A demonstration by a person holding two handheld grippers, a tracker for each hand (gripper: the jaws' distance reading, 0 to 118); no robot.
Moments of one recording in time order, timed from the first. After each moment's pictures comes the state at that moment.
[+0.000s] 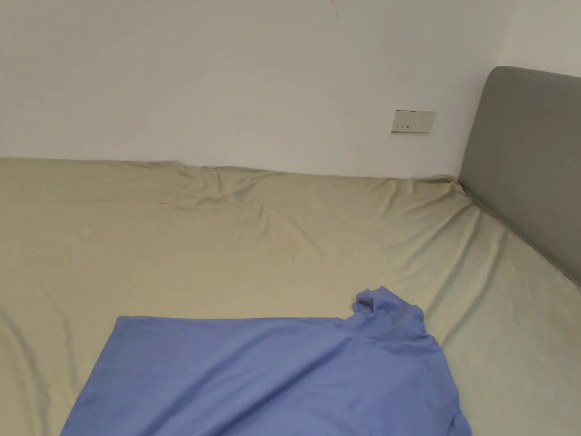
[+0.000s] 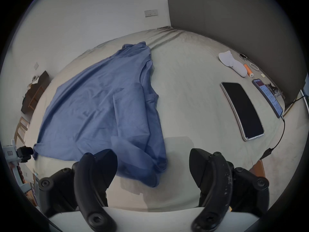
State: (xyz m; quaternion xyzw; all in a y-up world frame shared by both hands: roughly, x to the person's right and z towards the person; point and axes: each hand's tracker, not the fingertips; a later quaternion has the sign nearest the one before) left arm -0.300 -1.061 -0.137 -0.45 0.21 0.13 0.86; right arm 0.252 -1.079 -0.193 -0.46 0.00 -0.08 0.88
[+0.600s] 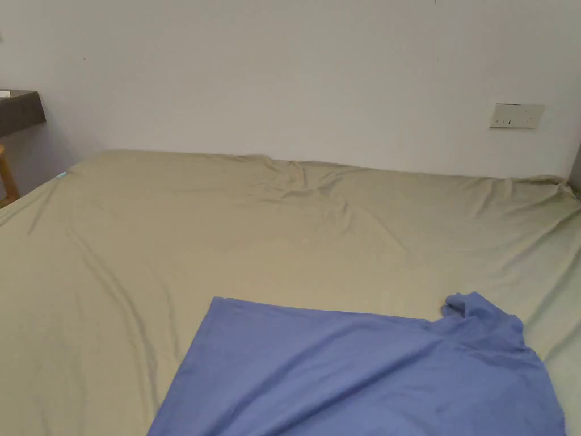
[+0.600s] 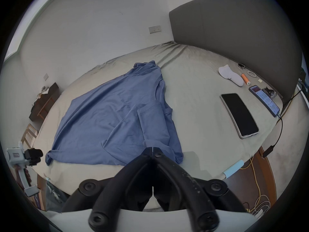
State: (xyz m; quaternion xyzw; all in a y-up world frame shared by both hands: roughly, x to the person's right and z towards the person) left arm -0.298 -1.057 -0.135 -0.41 0.18 0.17 0.88; right arm 0.231 -1.048 -0.154 -0.40 0.02 -0.11 0.91
